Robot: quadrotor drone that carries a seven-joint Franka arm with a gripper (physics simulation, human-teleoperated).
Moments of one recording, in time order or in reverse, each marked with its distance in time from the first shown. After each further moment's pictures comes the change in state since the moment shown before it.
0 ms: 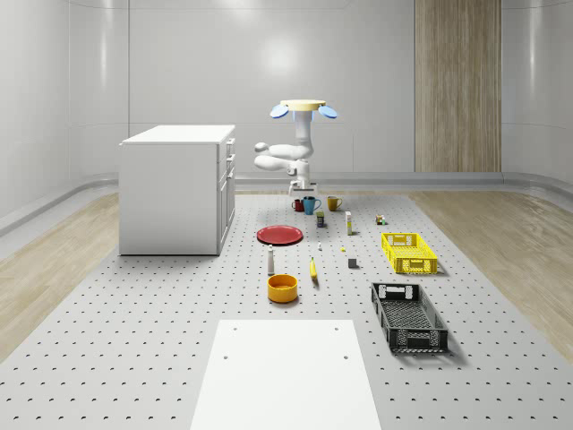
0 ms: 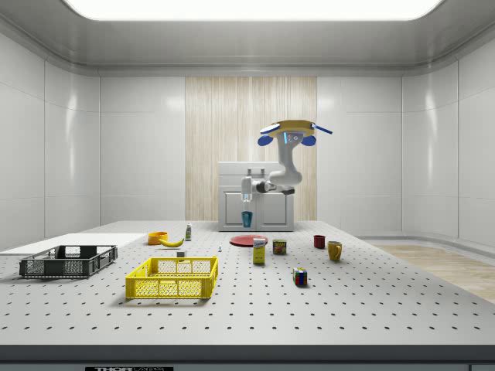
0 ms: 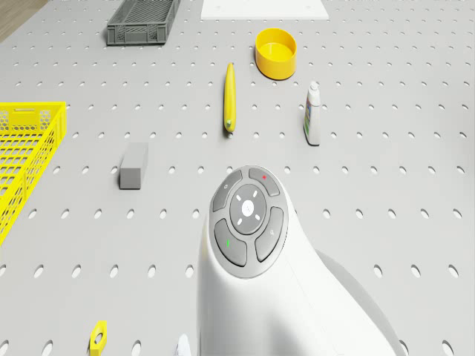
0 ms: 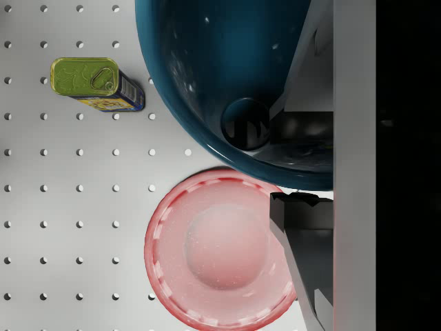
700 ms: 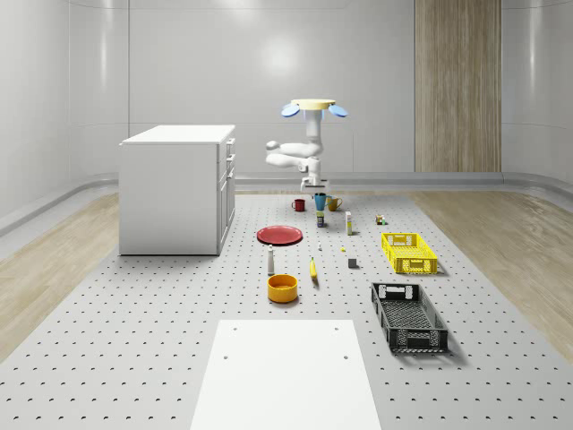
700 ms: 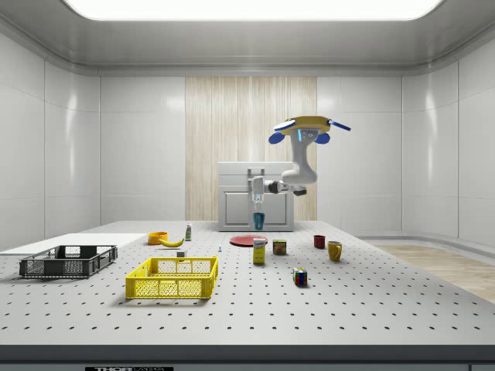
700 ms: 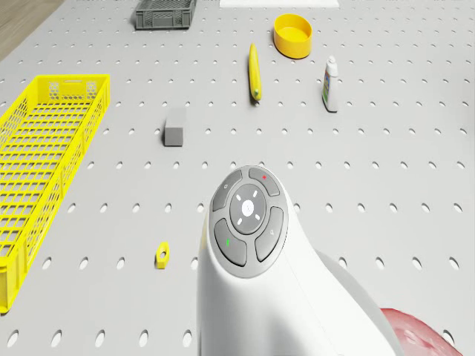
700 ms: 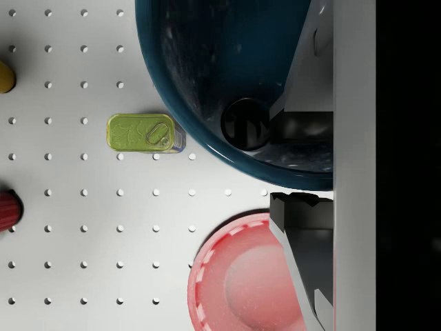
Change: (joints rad) arm 0.003 0.010 -0.002 -0.001 -0.004 -0.009 -0.002
